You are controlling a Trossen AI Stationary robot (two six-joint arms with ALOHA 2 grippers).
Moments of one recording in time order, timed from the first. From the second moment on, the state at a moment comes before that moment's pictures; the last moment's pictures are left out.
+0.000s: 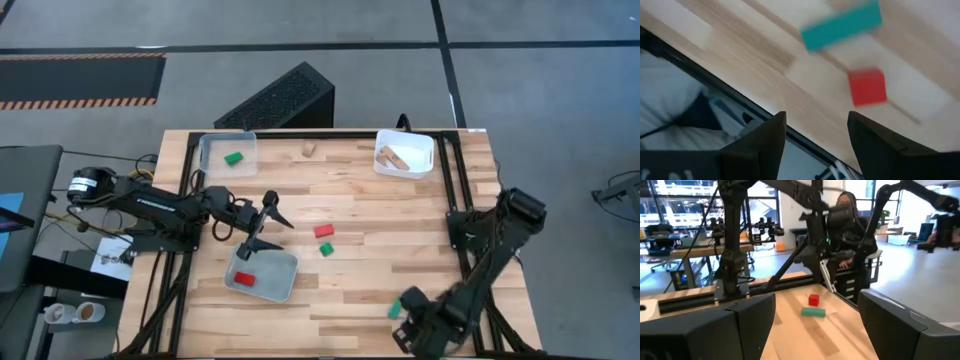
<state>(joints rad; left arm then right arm) -0.02 1.17 0.35 0.88 0.39 0.02 0.92 1.75 1.32 -0.92 0.05 1.92</state>
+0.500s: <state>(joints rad) -0.04 1.17 0.35 0.91 0.38 0.00 0.95 1.82 1.22 -0.92 0.05 1.82</state>
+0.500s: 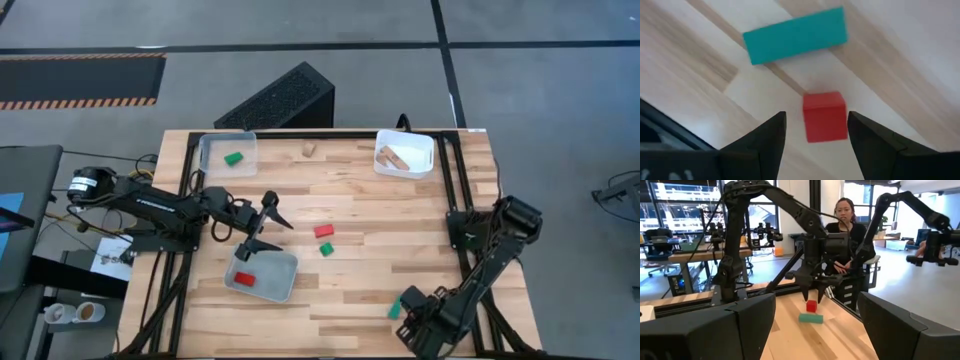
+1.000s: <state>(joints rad) -0.04 1.16 0.35 0.87 0.38 0.00 0.97 1.75 1.02 -0.70 0.06 1.84</state>
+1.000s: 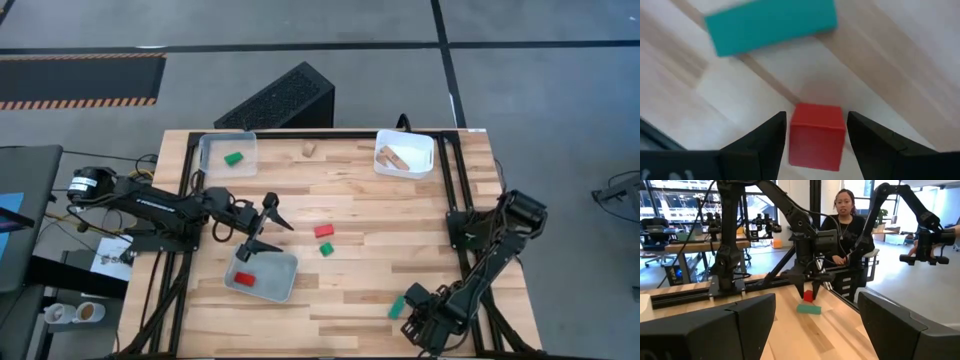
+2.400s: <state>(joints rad) 0.07 0.71 0.35 0.52 0.28 -0.06 0.22 1.81 1.05 0.63 0.24 0.34</state>
